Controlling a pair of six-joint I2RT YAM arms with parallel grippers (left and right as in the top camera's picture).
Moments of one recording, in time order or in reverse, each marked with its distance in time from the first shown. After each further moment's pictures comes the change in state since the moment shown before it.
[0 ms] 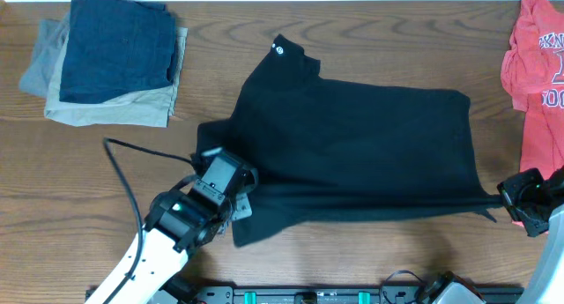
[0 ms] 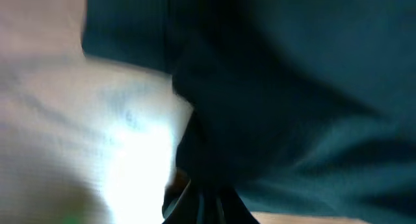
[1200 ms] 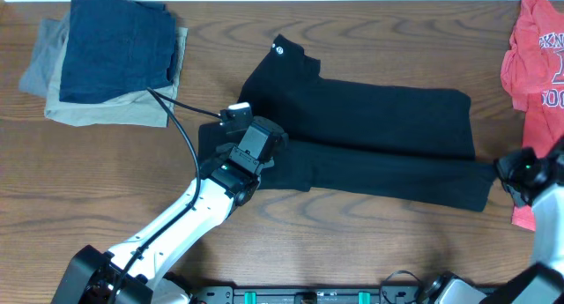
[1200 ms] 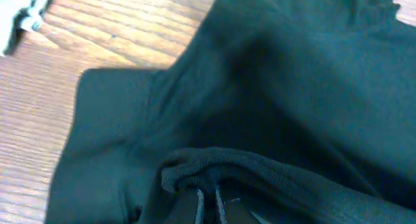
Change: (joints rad) left arm -0.003 0.389 0.007 0.612 -0.333 0.158; right arm 0.054 0.151 -0.169 0.557 -0.065 0.101
